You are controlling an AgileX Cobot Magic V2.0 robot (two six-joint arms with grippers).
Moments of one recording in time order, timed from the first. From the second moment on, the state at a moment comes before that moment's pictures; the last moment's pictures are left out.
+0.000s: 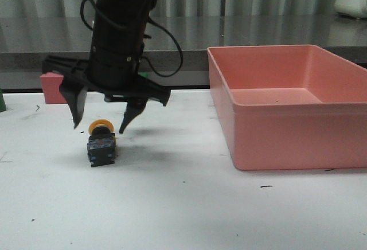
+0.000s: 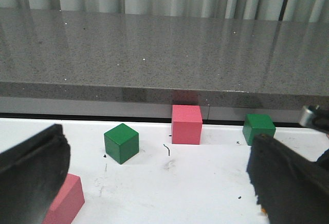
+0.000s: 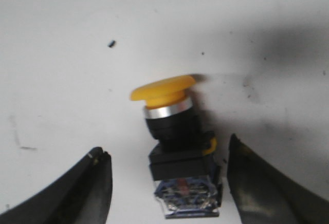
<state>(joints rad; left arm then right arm) 0.00 0.48 -0.46 0.02 0.19 -0.06 0.77 2.28 -2.00 0.05 0.86 0.83</state>
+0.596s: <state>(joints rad) 0.00 0.48 -0.46 0.02 0.19 -0.06 0.74 2.04 -2.00 0.00 0.97 0.41</state>
